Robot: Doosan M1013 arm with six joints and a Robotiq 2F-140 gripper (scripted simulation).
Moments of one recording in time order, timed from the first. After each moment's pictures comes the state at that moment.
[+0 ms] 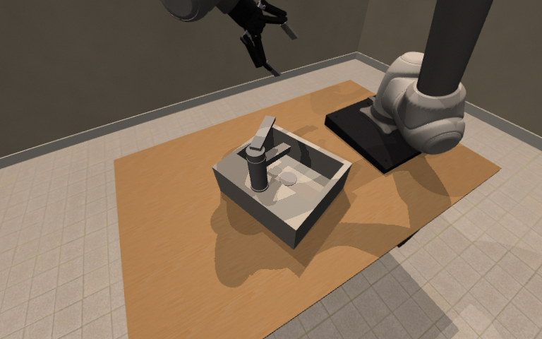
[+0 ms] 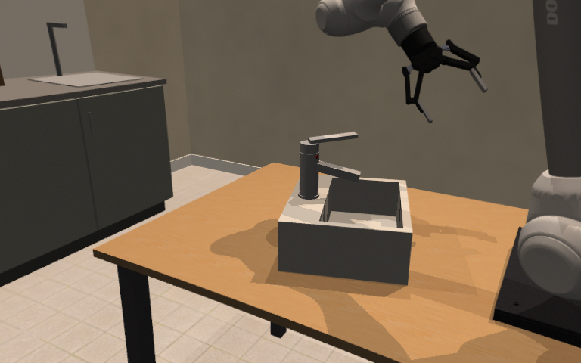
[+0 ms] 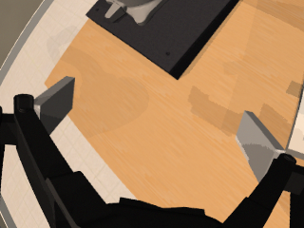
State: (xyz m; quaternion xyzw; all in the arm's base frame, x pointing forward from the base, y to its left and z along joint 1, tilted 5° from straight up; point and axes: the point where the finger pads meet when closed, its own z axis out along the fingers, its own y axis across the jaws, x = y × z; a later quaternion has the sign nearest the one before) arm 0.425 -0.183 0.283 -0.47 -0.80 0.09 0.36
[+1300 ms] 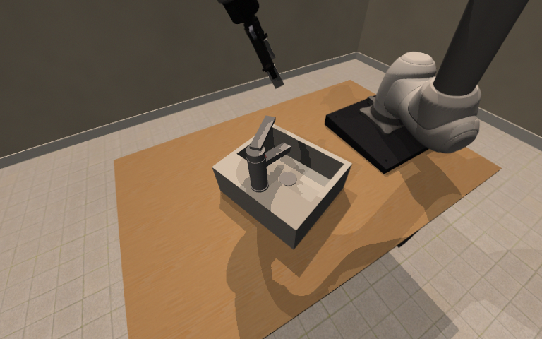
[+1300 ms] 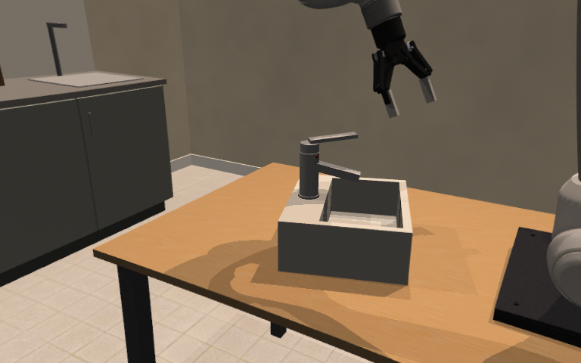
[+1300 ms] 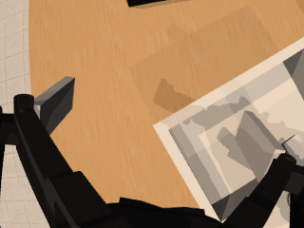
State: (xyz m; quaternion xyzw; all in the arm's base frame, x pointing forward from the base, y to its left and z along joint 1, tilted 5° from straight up) arm 0.506 -0.097 0.291 -0.14 -0.97 -0.01 0.22
